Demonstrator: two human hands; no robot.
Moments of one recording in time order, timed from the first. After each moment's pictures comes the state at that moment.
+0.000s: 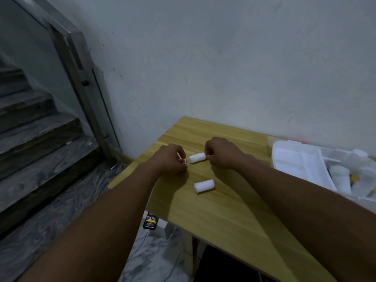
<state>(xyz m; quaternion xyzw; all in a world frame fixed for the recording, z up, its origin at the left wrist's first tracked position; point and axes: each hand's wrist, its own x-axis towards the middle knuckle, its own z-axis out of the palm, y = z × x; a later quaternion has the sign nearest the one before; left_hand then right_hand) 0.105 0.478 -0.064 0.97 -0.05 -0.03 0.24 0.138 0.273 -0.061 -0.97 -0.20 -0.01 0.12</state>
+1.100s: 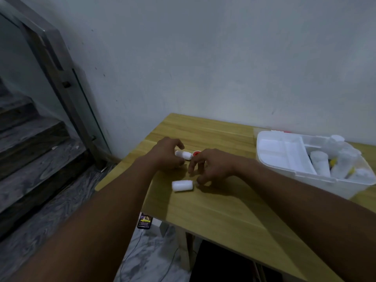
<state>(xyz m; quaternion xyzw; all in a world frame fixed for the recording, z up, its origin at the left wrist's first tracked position) 0.120 0.452 -0.066 0.97 -0.09 -0.02 0.23 0.086 0.257 -0.048 -0.93 -0.26 0.18 0.21</state>
